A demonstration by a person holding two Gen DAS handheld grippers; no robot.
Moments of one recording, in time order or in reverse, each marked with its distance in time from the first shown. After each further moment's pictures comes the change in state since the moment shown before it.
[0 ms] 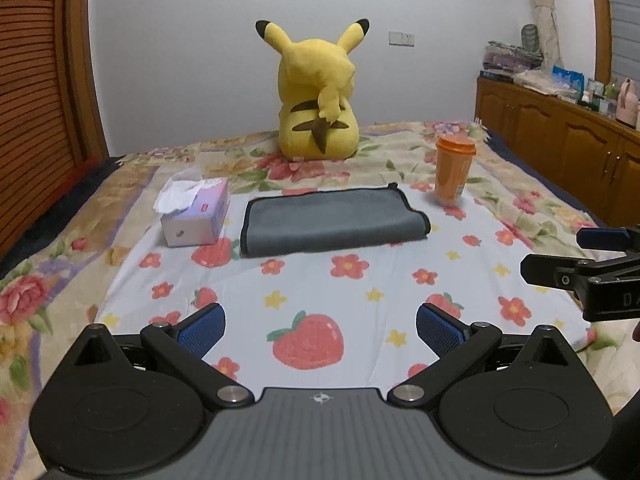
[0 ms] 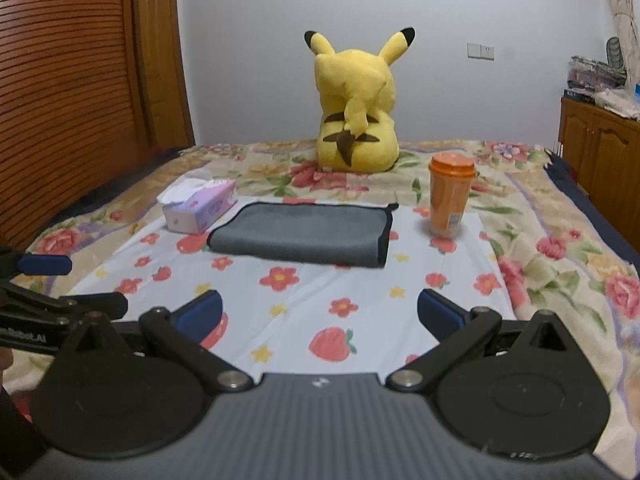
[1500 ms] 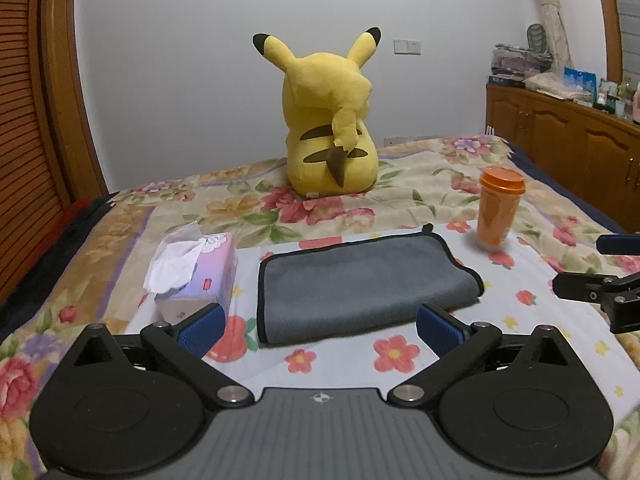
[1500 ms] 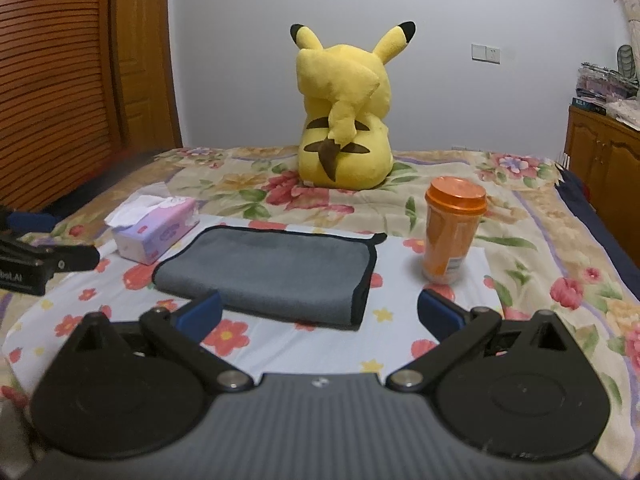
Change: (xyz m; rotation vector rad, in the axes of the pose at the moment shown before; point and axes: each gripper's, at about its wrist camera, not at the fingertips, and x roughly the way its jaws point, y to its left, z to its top) left arm 0.084 0.034 0.082 0.053 -0.044 0.015; right arm 0.085 -0.035 0.051 -0.032 -0.007 -0.010
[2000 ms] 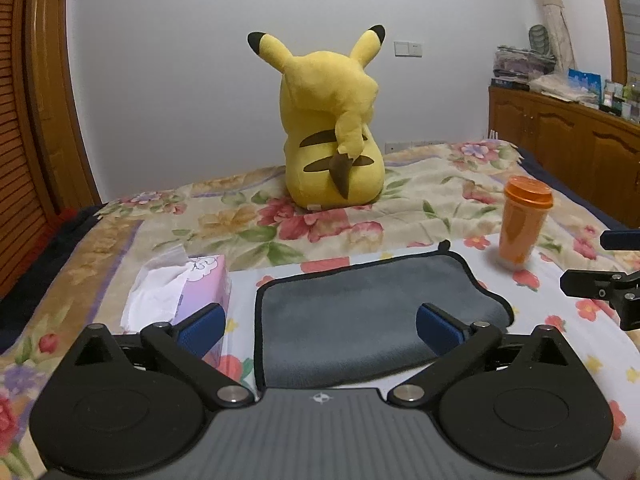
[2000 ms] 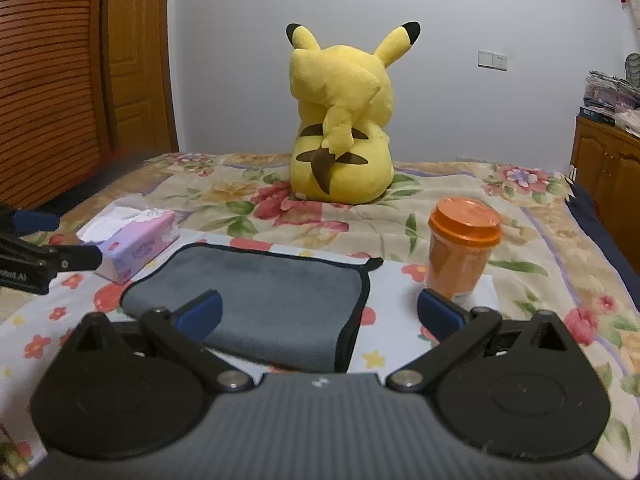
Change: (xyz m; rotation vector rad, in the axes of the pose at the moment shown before) left arm 0.061 0.010 0.023 0.016 -0.020 -0.005; right arm 0.049 -0.018 0.020 -0.020 -0.014 0.003
